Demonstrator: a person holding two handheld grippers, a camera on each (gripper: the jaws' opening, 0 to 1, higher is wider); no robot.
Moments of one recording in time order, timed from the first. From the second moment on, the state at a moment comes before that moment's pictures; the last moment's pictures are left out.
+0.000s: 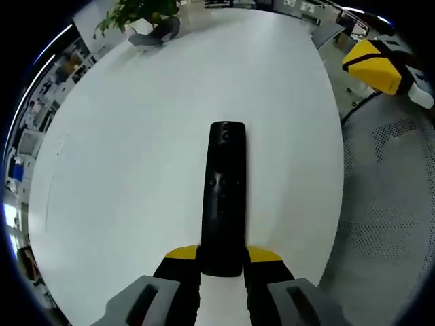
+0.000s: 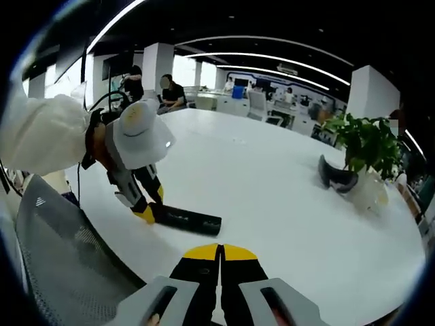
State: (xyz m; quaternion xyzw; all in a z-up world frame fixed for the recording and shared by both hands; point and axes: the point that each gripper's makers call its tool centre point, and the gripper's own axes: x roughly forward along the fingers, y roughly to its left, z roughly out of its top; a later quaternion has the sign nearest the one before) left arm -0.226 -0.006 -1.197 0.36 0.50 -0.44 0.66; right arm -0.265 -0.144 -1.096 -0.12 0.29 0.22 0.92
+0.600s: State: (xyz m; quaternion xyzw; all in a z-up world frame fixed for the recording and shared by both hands) left arm -0.265 -0.014 -1.197 0.34 0.50 -0.43 0.67; right arm -0.265 -0.144 -1.098 -0.15 0.29 0.22 0.92
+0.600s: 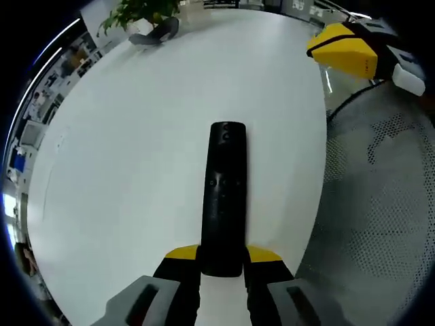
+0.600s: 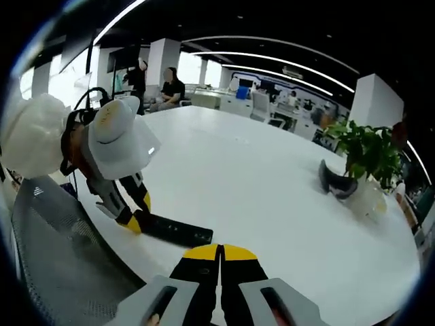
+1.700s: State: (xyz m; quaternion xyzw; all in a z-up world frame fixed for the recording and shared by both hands) left arm -0.305 -0.023 -1.196 0.29 0.48 -0.42 0.71; right arm -0.265 -0.126 -1.112 -0.09 0.36 0.27 0.89
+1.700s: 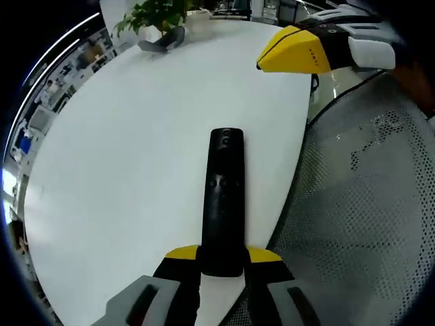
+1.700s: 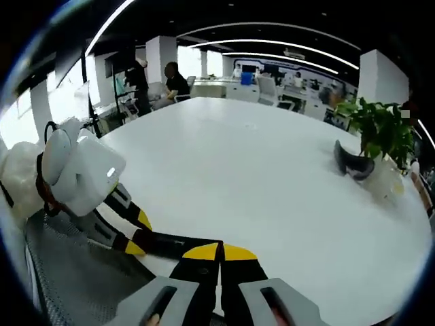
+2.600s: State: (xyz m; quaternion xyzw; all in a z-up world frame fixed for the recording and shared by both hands) left arm -0.304 -0.030 -1.195 0.23 0.37 -0.47 0.77; right arm -0.249 -0.132 -1.180 0.04 0.52 0.25 0.82
